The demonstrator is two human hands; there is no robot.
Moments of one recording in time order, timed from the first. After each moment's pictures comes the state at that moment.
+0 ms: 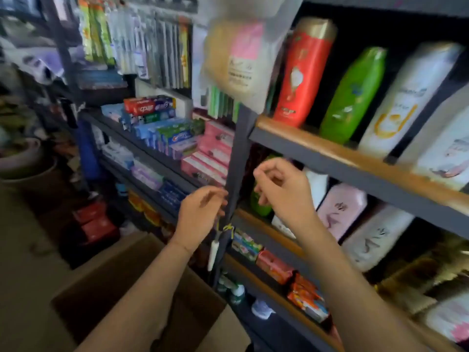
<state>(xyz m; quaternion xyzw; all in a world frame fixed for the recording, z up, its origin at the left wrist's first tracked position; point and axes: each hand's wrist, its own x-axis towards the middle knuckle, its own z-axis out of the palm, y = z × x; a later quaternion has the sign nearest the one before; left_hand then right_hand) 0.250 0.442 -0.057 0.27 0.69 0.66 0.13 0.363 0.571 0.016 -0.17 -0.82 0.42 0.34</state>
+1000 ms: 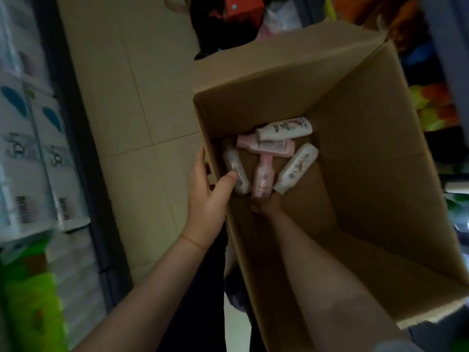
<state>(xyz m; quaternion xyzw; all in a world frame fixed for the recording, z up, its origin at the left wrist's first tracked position) 0.190 0.172 -0.454 -0.21 0.68 0.69 0.13 0.205 0.325 -0.627 -0.45 -0.71 0.43 -0.34</state>
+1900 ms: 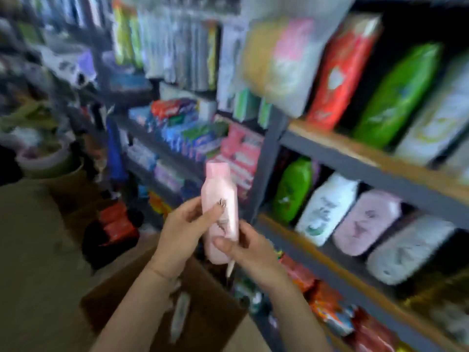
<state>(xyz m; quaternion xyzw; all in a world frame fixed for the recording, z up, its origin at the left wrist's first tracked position) 0.244 0.361 -0.053 0.21 0.64 0.72 0.18 0.341 0.478 -0.070 -0.19 -0.72 0.66 0.11</state>
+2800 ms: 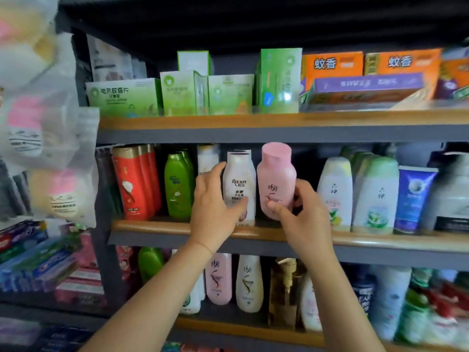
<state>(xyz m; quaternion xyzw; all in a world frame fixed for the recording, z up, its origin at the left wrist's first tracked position) 0.427 0.615 0.129 0.57 0.61 0.54 -0.08 0.601 0.638 0.125 -0.36 -0.71 0.19 0.57</state>
